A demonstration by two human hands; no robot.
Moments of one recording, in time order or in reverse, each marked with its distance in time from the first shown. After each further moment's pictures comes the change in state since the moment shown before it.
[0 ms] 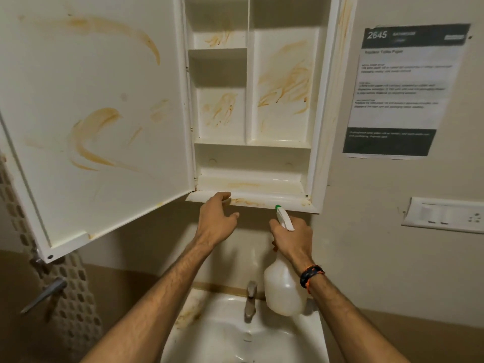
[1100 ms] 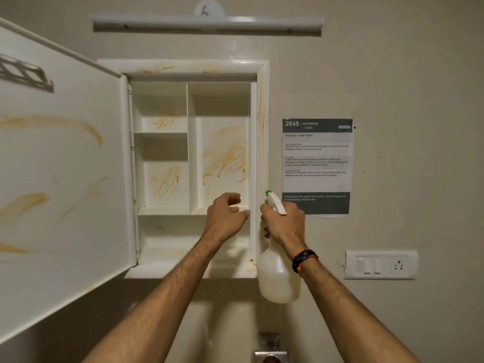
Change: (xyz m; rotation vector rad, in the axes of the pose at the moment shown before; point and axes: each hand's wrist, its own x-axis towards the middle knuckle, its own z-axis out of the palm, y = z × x) left_hand 0.053 0.180 0.039 -0.283 -0.051 0.204; right_hand 0.087 -0.107 -0.123 0.041 0.232 -0.227
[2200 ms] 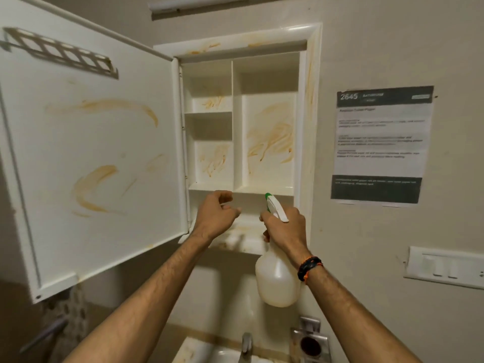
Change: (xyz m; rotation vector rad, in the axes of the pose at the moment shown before) left_hand -0.032 -0.044 -0.072 0.125 0.156 -0.157; right_hand -0.047 0.003 0.050 0.170 -0.337 0.080
